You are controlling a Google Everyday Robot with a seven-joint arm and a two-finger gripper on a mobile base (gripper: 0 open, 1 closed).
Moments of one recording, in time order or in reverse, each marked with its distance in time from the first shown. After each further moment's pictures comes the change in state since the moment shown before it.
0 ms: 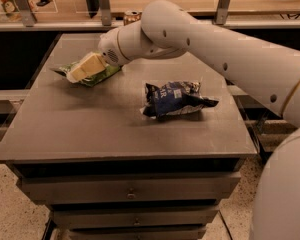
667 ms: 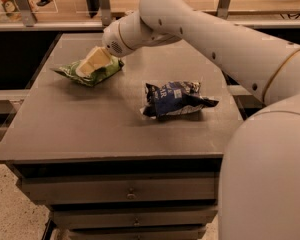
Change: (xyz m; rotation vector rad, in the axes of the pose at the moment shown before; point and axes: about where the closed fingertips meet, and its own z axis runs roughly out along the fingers) arm 0.006 -0.035 0.006 0.007 0.091 -0.074
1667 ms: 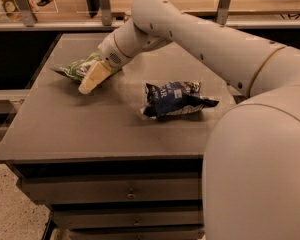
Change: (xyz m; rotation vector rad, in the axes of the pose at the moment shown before) arm 0.031 0.033 0.018 -0.152 0.119 -0.057
